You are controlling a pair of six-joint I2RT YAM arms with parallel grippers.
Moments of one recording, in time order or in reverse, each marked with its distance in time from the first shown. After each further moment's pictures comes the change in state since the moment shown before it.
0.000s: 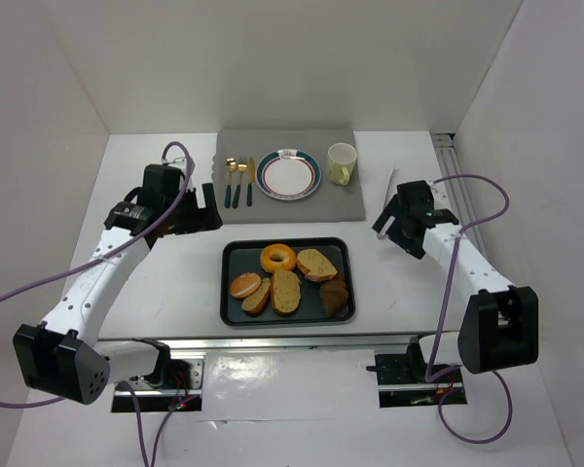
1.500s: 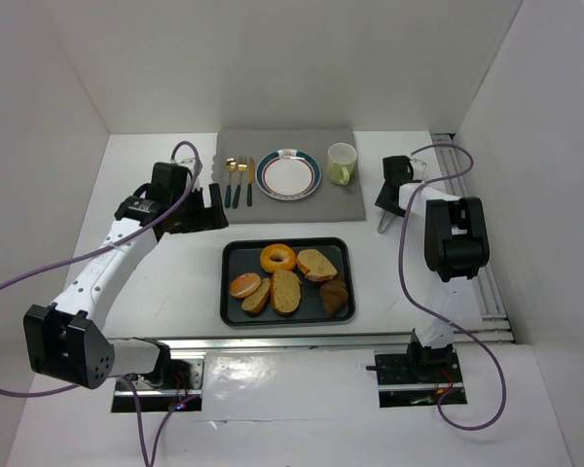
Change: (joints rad) left arm 0.000 0.083 0.000 0.034 0.045 0.000; right arm -0.060 0.671 0.346 0.377 0.144 -0.238
